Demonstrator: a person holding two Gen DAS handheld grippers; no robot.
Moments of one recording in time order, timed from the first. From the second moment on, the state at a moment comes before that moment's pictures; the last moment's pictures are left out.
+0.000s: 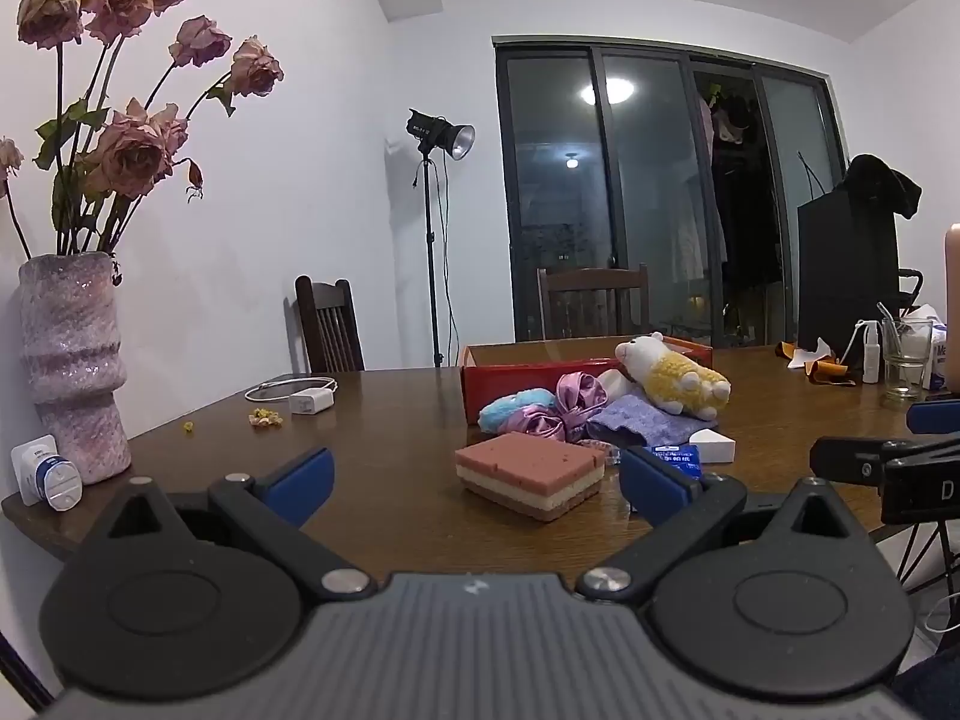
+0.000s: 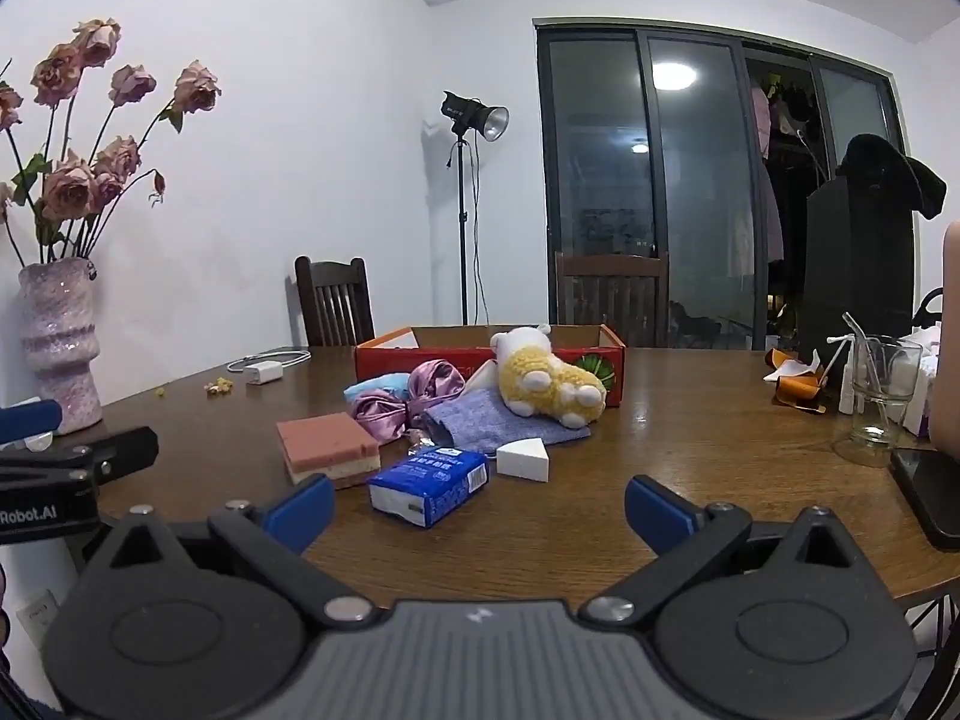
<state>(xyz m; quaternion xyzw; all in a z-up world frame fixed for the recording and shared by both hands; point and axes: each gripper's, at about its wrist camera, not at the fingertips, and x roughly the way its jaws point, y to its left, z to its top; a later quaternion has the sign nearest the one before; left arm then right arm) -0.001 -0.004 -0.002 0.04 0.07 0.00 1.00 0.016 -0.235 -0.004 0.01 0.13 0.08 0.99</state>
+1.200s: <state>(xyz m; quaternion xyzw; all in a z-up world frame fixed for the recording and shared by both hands) 0.002 -0.005 -0.005 0.04 0.08 -0.01 1.00 0.018 -0.232 -0.003 0.01 0.14 0.08 0.99</state>
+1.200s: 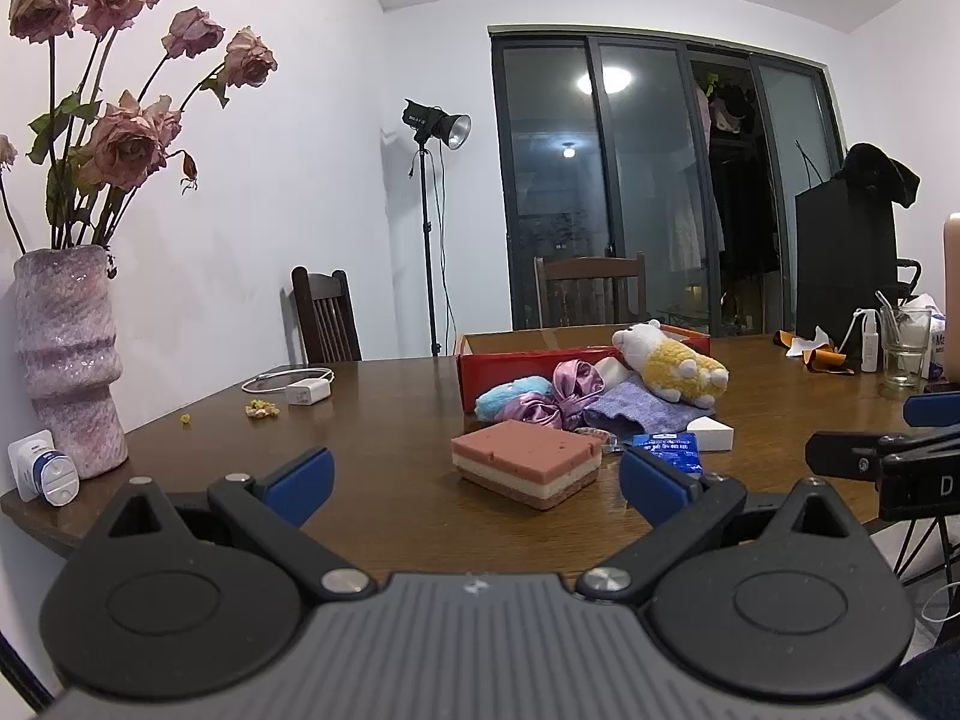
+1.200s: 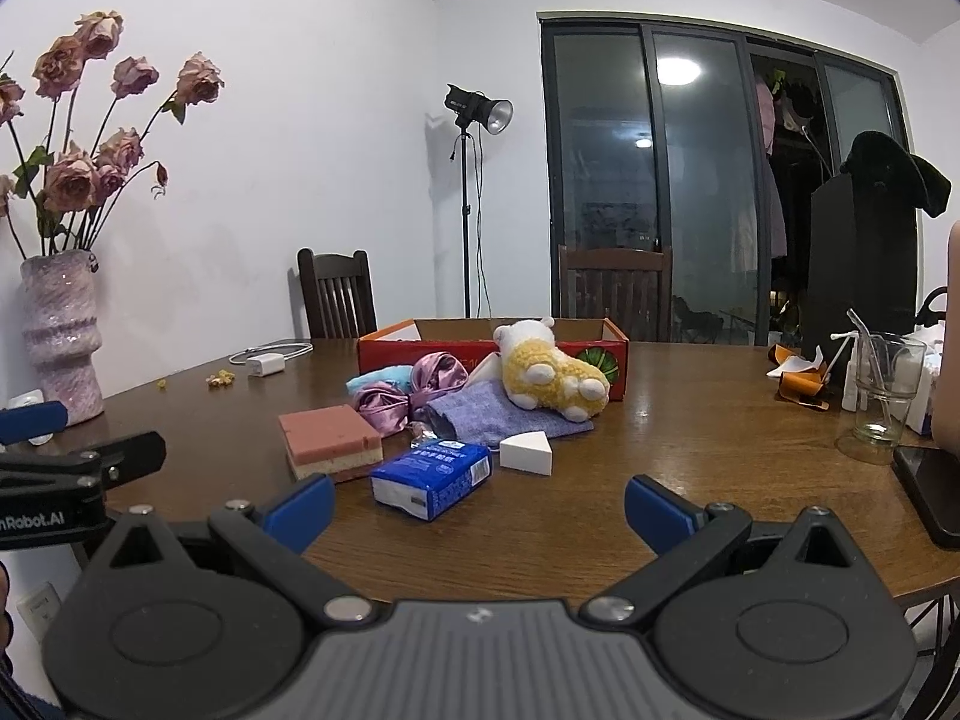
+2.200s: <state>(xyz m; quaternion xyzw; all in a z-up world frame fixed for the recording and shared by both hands) 0.005 -0.001 -0.005 0.04 0.08 0.00 1.00 0.019 -0.230 -0.003 0.00 0.13 0.08 0.99</state>
